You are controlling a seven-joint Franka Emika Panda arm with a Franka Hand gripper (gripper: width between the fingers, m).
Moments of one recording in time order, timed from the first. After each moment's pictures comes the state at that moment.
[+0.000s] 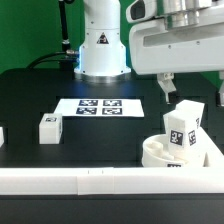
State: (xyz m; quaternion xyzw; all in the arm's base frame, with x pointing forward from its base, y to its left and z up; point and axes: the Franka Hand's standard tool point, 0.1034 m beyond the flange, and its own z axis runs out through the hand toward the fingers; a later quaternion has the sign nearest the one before) arm 0.644 0.103 0.116 -0.92 0.37 -0.06 0.09
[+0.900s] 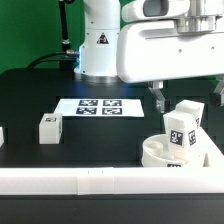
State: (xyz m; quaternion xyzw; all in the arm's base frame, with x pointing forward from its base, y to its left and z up) arm 0.635 0.096 0.107 -0.99 -0.14 -0.06 0.02
